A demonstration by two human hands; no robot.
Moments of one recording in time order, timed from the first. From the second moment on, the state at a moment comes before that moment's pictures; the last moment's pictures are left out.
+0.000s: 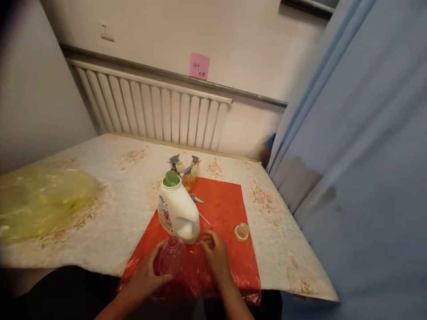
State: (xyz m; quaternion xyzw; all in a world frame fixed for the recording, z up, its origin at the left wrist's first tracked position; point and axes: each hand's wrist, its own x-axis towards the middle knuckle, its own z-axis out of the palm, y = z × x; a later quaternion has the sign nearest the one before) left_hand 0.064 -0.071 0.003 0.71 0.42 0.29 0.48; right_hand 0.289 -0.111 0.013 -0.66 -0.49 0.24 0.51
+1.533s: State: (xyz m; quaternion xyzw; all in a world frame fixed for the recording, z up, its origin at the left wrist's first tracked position) left_hand 0.071 -0.070 -0.007 0.69 0.41 0.32 0.50; right_hand 0.382 -0.021 0.057 -0.54 -0.37 0.38 0.66
